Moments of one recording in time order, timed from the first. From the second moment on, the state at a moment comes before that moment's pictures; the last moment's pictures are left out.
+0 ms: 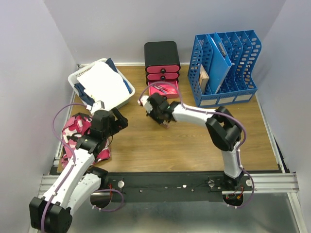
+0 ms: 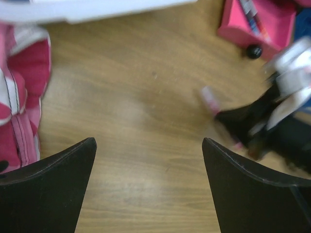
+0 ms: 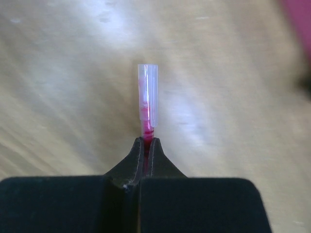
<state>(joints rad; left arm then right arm) -0.32 0.77 0.61 -0.41 -0.18 -0.73 0.88 2.04 1.42 -0.32 0.10 -0.19</state>
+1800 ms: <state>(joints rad) -0.32 1.05 0.58 -0.50 0.06 -0.64 0.59 2.30 2.03 -0.55 -0.25 -0.89</state>
